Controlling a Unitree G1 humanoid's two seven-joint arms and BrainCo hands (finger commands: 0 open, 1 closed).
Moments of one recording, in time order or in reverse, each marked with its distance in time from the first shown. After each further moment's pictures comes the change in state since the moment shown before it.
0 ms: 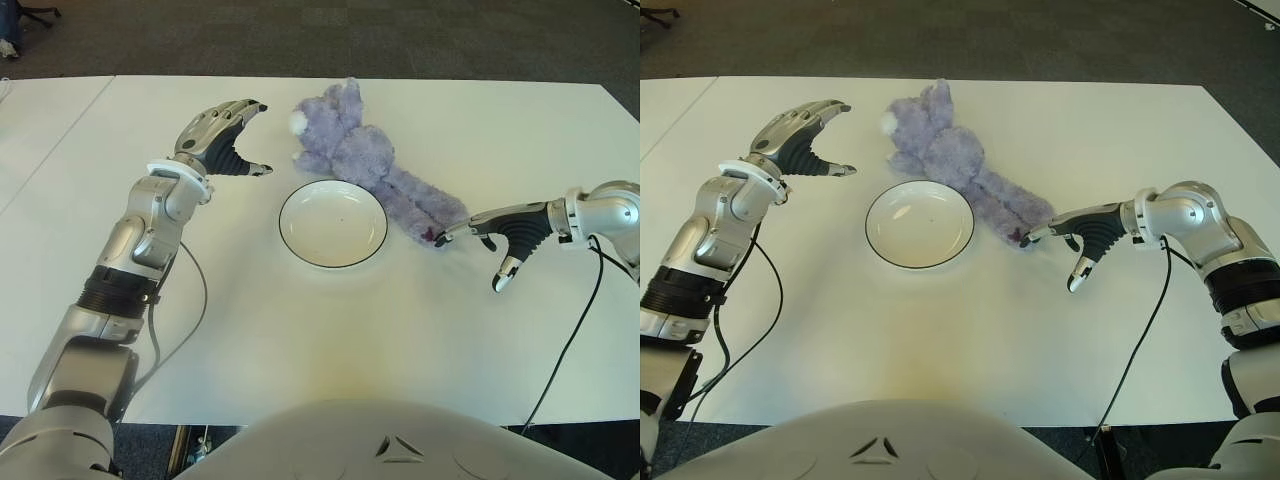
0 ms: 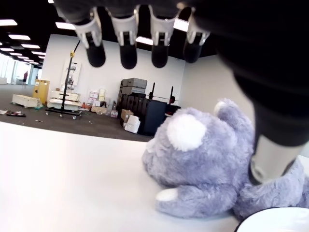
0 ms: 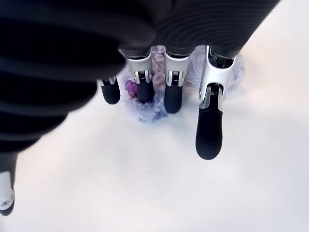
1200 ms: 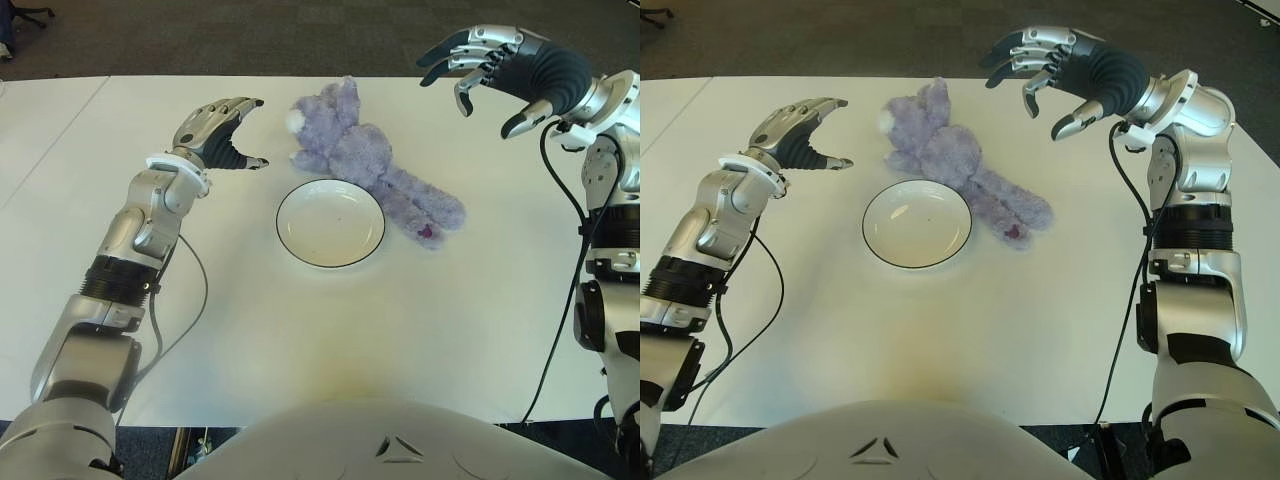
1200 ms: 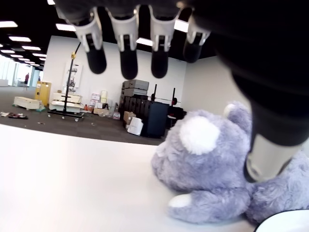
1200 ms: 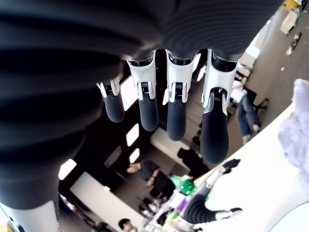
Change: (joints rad) left arm -0.054 -0.005 -0.001 0.109 0.000 -0.044 0.037; right arm -0.248 0.379 -0.530 0.019 0.494 0.422 -0.034
